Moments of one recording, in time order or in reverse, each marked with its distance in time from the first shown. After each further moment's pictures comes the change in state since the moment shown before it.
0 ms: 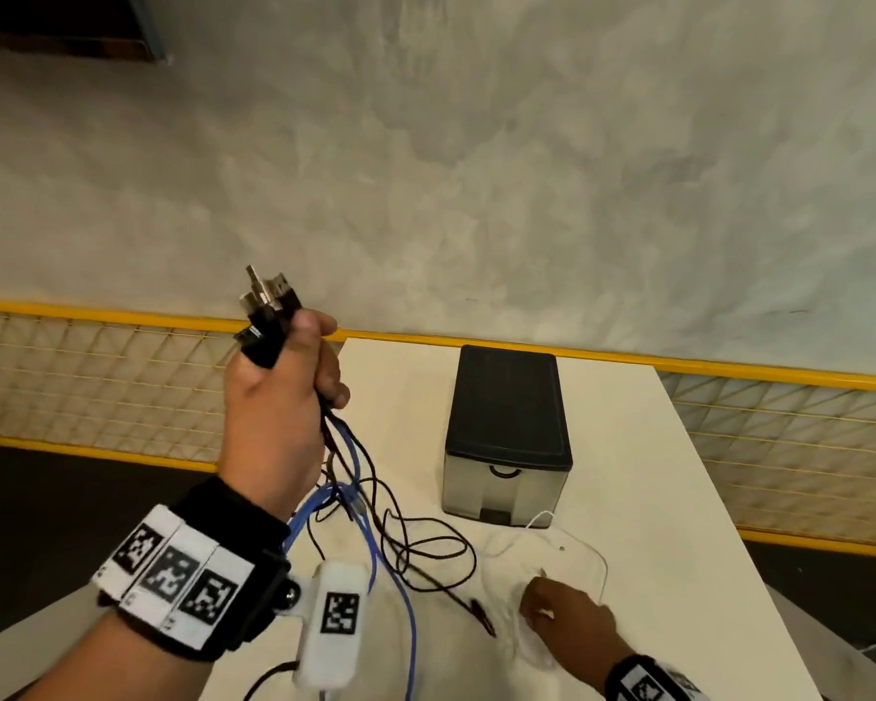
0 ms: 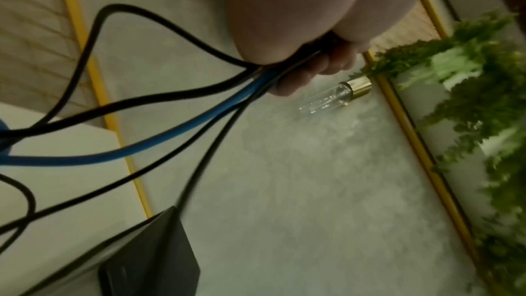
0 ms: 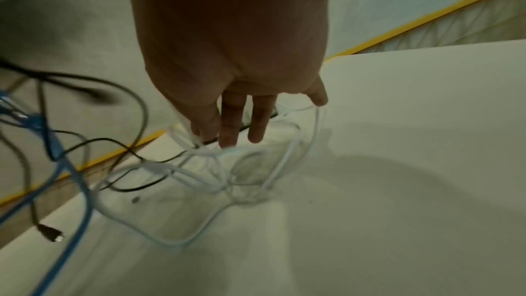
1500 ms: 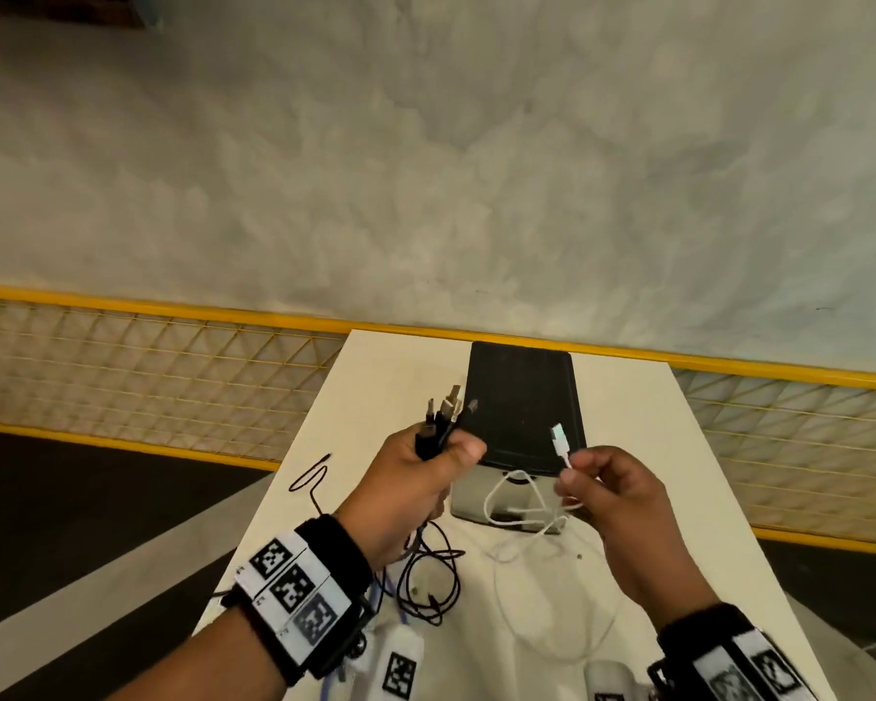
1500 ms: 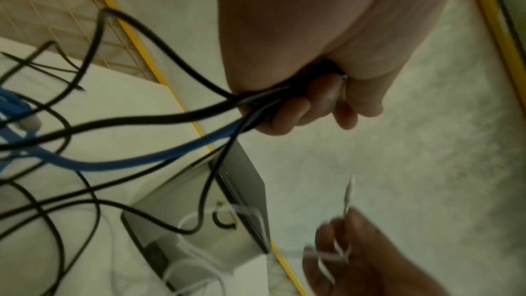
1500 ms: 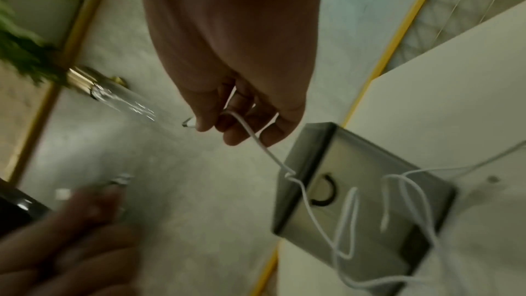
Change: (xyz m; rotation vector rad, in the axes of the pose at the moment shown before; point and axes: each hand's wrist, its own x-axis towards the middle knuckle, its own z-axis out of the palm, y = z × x) left_hand -0.027 -0.085 0.013 0.252 -0.351 -0.556; right_hand 0.001 -0.087 -0.106 1.038 0.459 -0.182
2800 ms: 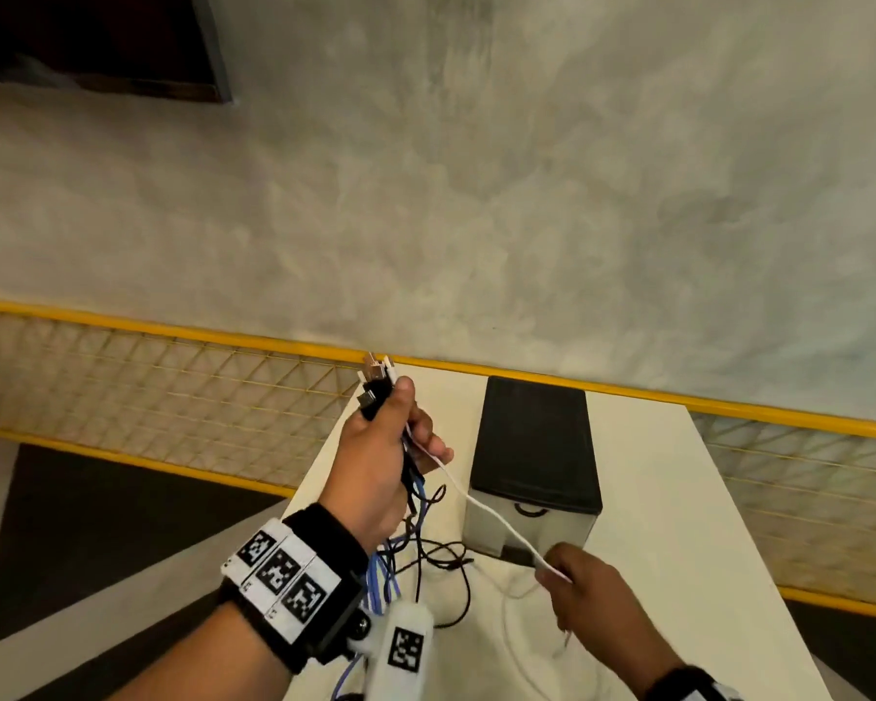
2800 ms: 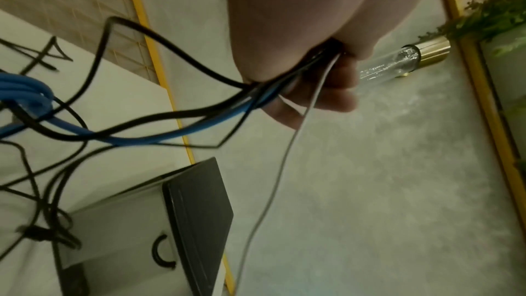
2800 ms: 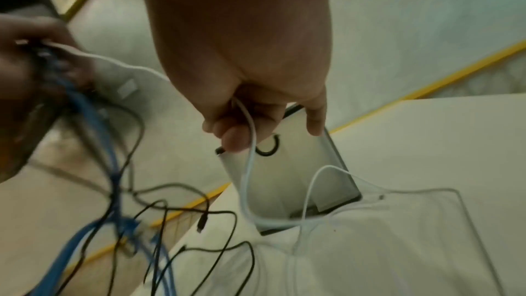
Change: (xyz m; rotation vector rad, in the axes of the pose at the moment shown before) left_hand -0.001 0.051 -0.013 -0.482 0.264 0.158; right_hand -0.018 0.037 0.002 -0.831 -0.354 0.051
